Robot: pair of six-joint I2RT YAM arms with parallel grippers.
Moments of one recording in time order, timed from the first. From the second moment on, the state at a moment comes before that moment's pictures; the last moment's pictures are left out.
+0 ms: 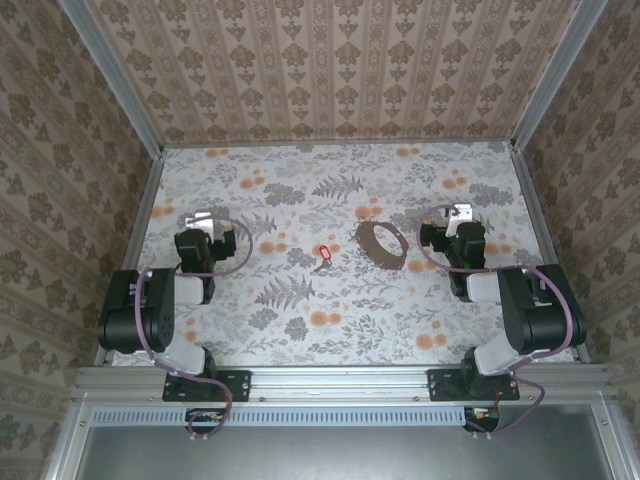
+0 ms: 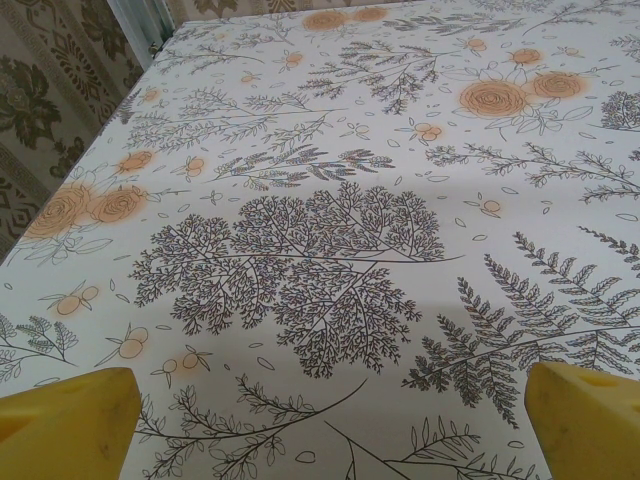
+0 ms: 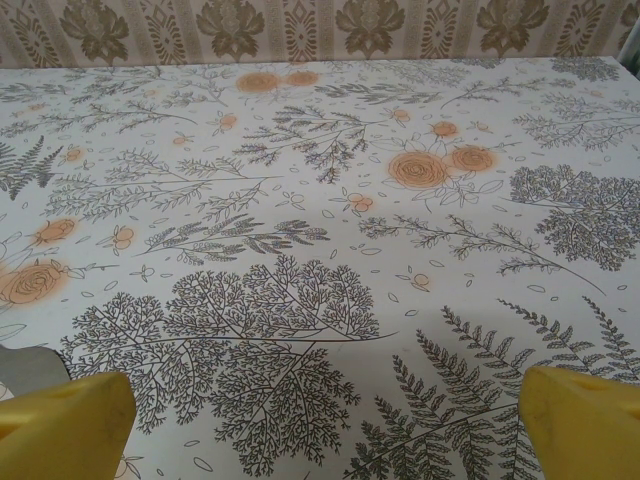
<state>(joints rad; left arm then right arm) -0.03 1.54 0.37 0.75 -0.13 0.06 0.02 1.53 0.39 0.78 0.07 0.03</state>
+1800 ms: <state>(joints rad) -0.54 1.54 0.97 -0.31 0.31 -0.28 0.28 1.86 1.32 -0.45 -0.11 0.08</state>
